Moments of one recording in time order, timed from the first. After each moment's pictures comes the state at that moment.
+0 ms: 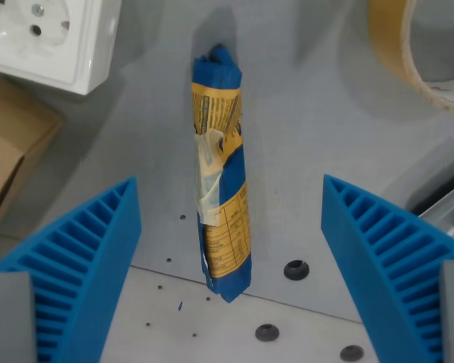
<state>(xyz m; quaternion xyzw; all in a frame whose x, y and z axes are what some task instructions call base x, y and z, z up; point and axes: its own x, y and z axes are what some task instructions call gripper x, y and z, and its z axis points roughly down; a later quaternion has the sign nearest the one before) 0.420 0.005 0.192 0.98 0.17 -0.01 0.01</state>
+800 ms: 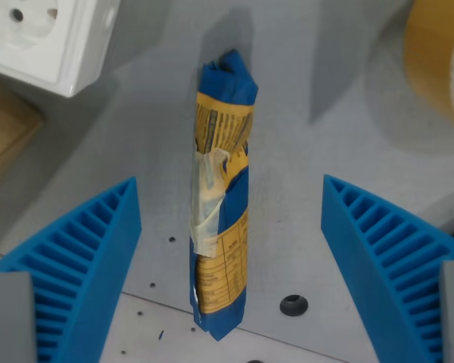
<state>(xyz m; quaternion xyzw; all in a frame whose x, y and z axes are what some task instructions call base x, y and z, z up) 0.417 0.006 0.156 0.98 0.22 -0.02 0.01</state>
